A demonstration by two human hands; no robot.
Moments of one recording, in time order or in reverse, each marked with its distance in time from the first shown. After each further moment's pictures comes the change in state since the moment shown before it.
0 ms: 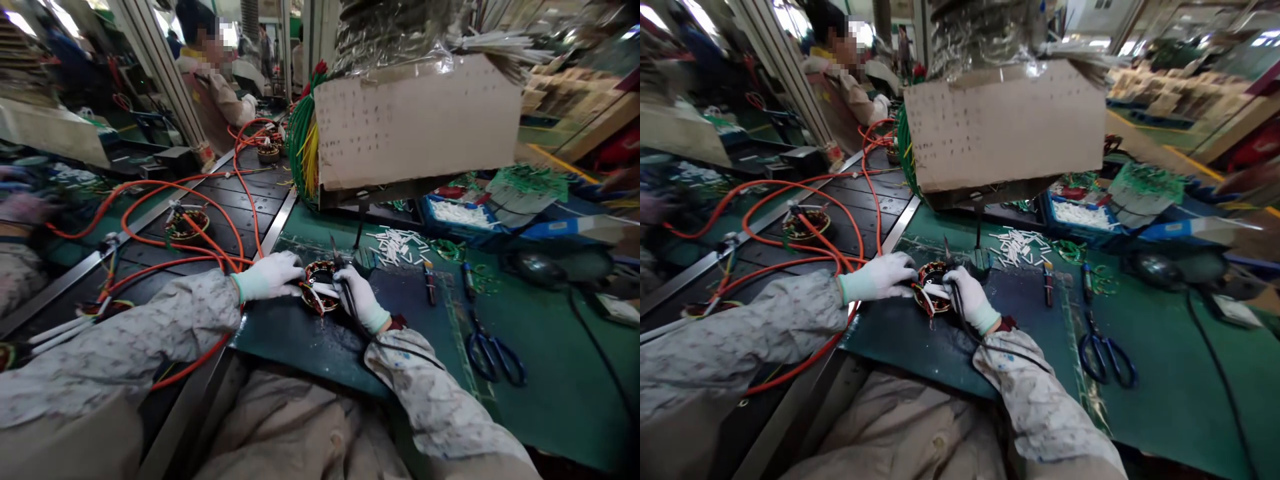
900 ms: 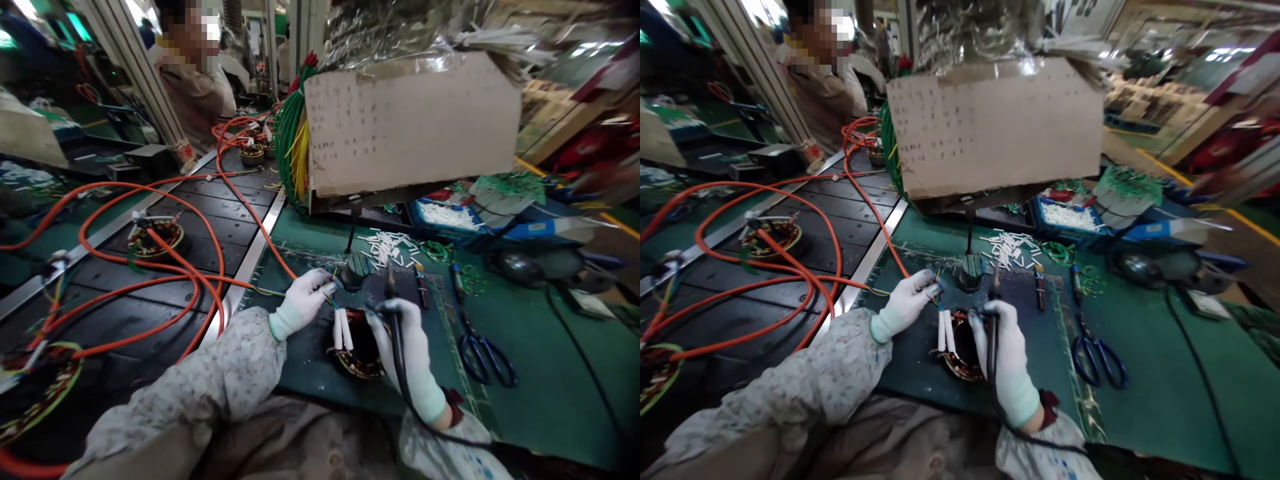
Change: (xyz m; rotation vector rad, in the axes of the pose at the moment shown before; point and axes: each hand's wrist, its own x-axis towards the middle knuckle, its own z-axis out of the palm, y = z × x) left_hand 0.054 0.074 0.043 -1.163 0.551 -0.278; right_hand -0.055 -0.070 -0.066 -0.218 0.330 0.336
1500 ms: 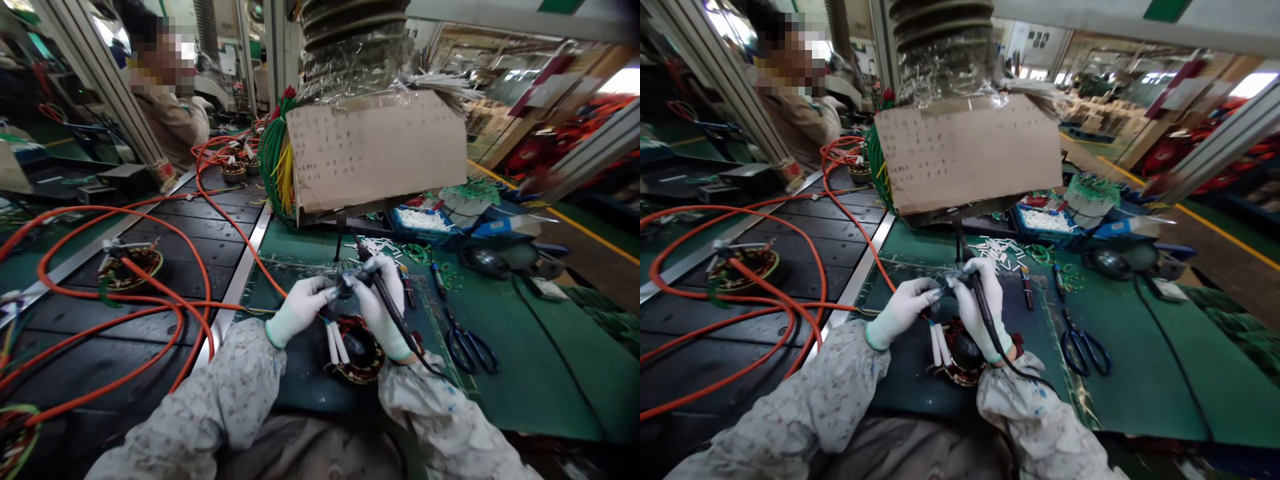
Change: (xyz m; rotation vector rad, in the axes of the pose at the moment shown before) left_hand 0.017 0.035 -0.006 -0.420 -0.168 -0.146; right_hand 0.081 -0.050 0.020 0.513 0.069 0.056
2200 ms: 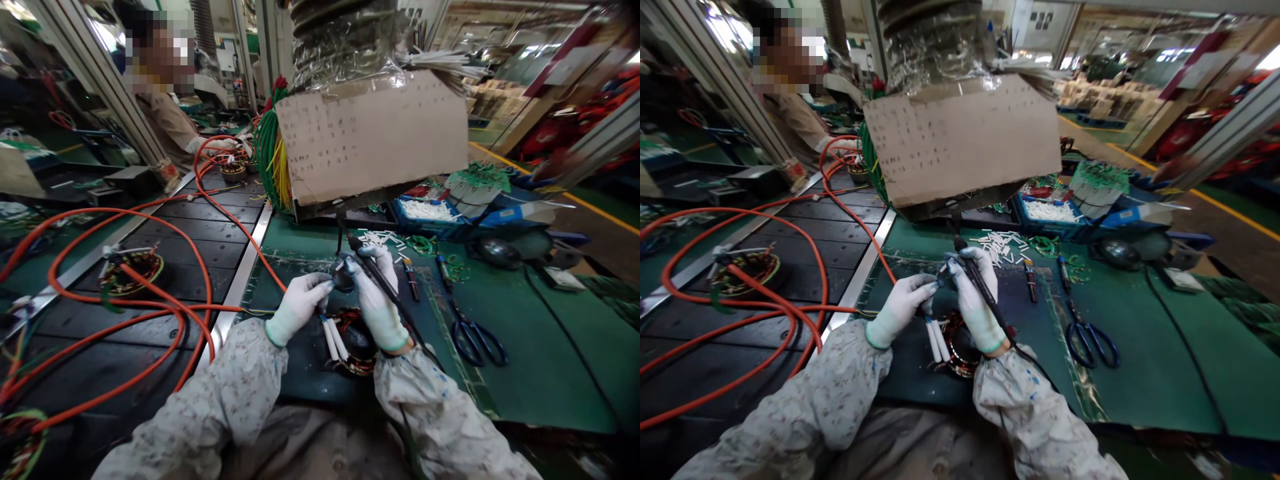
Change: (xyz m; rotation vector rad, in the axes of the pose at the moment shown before) left_hand -0.006 0.001 0.007 -0.022 0.133 -0.096; right_hand -0.001 -0.006 0.009 0.191 -0.018 0.082
